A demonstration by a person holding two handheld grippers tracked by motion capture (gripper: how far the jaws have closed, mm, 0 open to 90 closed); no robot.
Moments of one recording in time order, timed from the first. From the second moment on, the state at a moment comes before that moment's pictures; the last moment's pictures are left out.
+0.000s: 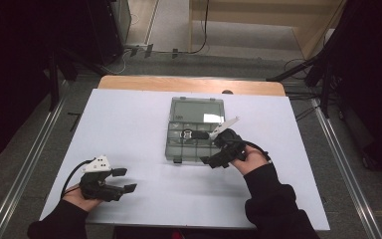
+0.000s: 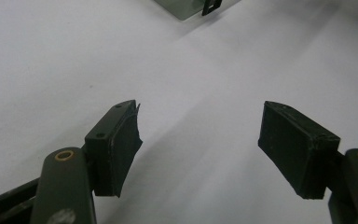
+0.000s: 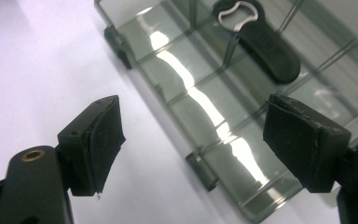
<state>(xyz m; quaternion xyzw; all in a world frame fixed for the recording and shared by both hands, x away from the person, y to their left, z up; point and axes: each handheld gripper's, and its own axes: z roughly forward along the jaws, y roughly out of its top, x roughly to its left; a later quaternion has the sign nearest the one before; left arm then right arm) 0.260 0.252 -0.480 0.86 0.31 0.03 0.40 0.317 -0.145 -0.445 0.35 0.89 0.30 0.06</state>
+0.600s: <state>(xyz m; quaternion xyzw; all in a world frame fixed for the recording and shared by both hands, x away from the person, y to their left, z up) 0.259 0.251 -0.479 0.86 0.31 0.03 0.40 0.278 -0.156 -0.450 0.35 0.88 0.32 0.06</state>
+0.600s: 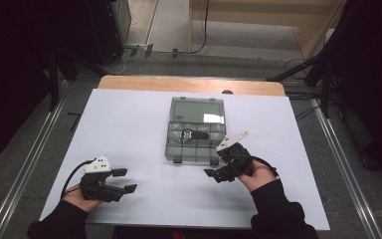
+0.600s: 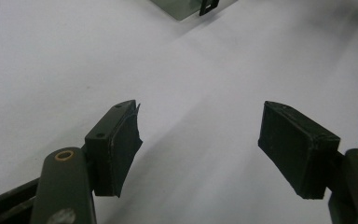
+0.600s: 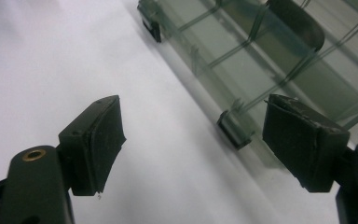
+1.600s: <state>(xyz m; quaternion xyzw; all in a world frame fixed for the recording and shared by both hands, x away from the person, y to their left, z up) 0.258 0.251 -0.478 0.86 0.31 0.03 0.40 0.233 -0.210 -0.482 0.39 0.87 0.29 0.05</state>
